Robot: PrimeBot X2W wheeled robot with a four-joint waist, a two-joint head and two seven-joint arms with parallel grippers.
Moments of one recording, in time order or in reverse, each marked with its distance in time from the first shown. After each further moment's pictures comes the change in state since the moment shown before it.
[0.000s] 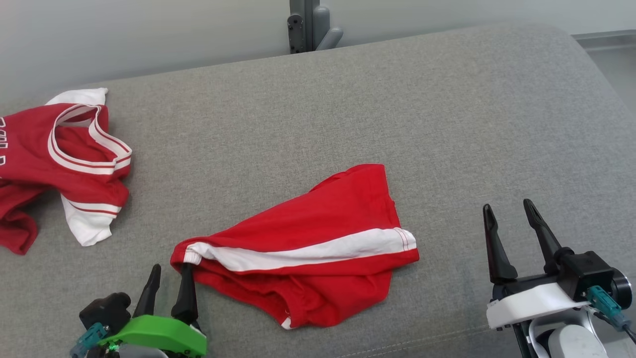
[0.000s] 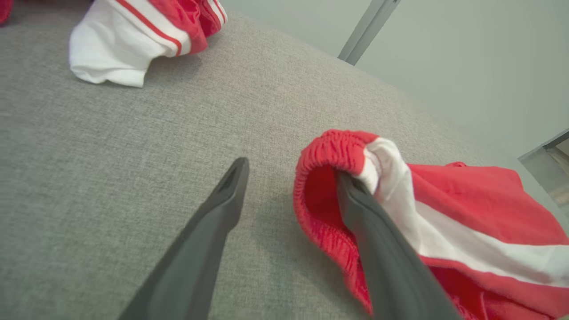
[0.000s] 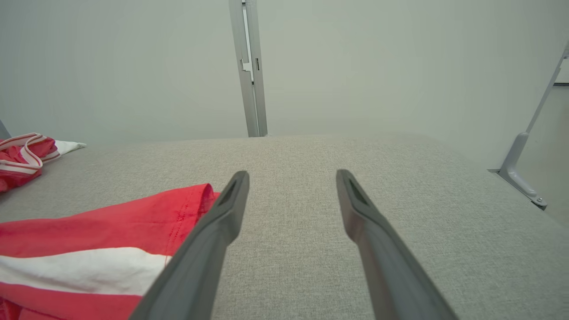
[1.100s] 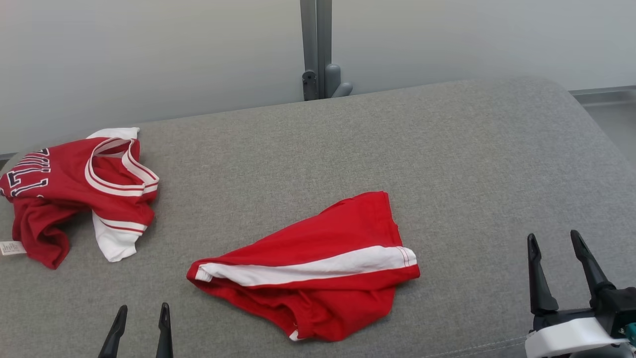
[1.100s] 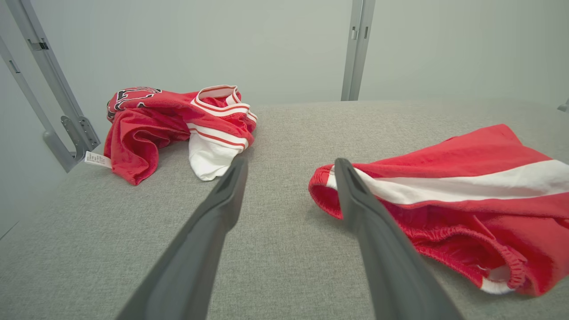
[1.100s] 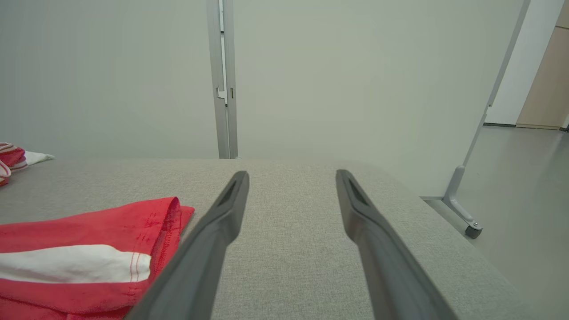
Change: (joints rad) left arm 0.365 0.017 0.137 -0.435 0.468 0.008 0.000; right arm 0.150 -0.020 -0.122 -0.099 -0.063 0.000 0.000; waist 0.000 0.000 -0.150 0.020
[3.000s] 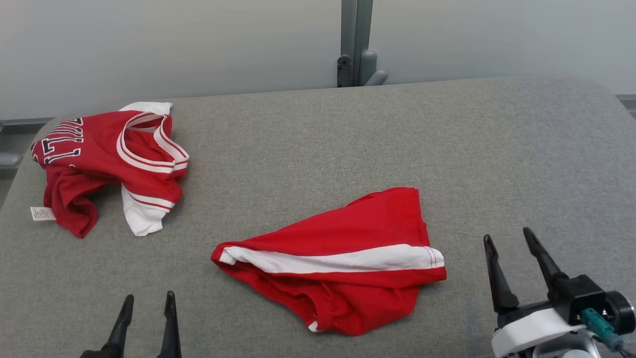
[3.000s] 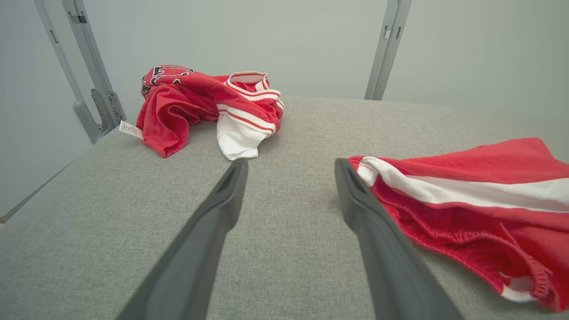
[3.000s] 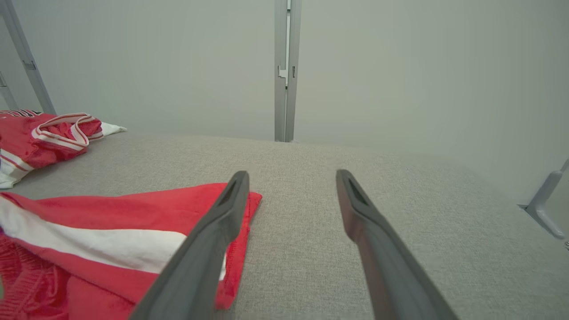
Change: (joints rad) left arm -0.028 -0.034 0.012 0.025 -0.021 -0.008 0.000; right arm -0.072 -0.016 0.117 0.088 0.020 0.000 0.000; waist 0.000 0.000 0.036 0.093
